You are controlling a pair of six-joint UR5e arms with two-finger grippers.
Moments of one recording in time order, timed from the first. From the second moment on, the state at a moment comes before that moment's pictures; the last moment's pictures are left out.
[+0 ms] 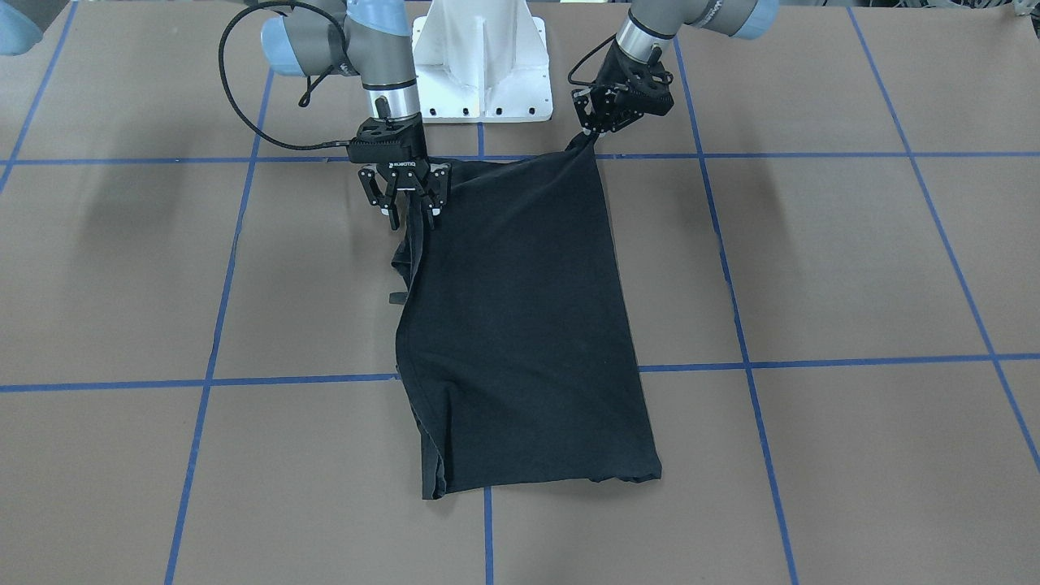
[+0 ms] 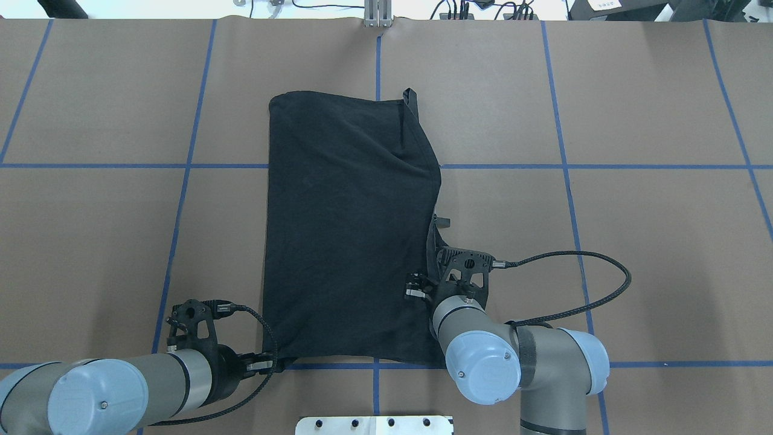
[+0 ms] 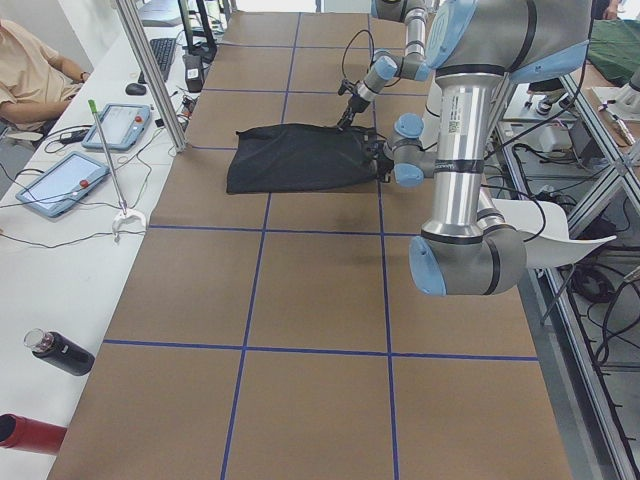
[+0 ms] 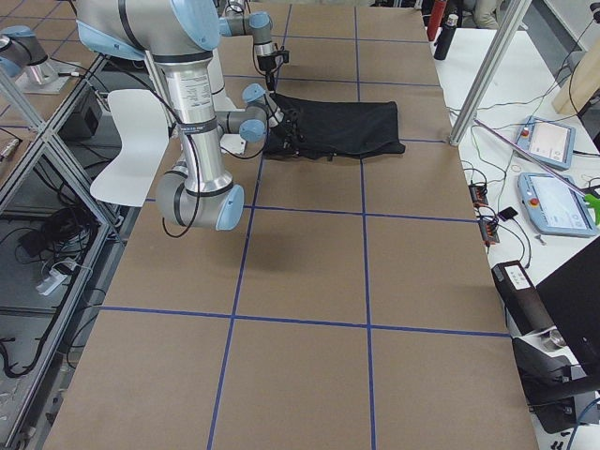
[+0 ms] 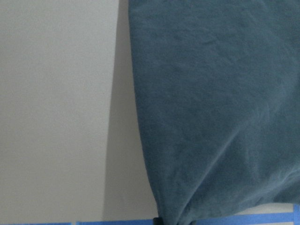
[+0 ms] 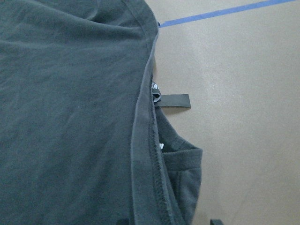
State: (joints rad) left arm -0.12 -1.66 -2.06 -2.11 -1.49 -1.58; right arm 0.16 -1.17 1.79 -1.31 1.12 1.60
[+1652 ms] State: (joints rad) left arm -0.12 -1.67 -2.14 -2.11 -1.49 -1.57; right arm 0.17 -1.20 1.88 -1.31 1.12 1.59
